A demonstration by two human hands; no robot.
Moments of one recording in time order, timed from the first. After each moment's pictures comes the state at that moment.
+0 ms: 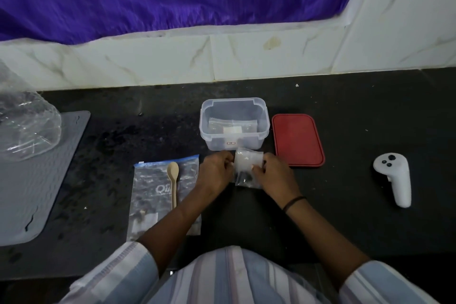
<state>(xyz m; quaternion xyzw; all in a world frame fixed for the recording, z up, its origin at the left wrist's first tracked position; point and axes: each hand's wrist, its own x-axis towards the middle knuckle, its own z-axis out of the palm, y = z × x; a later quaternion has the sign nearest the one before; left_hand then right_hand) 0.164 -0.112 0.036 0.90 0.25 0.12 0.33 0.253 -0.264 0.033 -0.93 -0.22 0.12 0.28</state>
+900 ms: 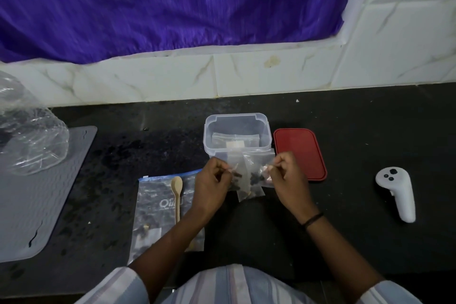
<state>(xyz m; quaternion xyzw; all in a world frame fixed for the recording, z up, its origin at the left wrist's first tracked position) 0.139 -0.121 0.064 0.76 0.26 0.22 0.55 0.252 -0.283 0.067 -0.81 -0.23 0.09 0.54</state>
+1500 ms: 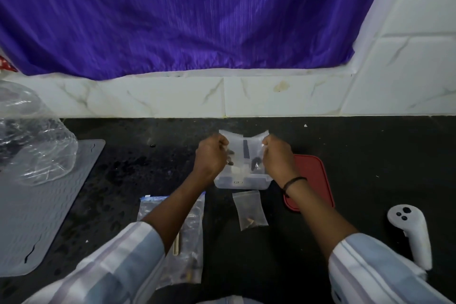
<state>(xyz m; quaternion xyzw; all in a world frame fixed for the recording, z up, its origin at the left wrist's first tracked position) 0.232 -0.048 0.118 0.81 0.31 0.20 0.45 0.334 -0.194 0.124 -0.90 -0.28 0.06 0.33</state>
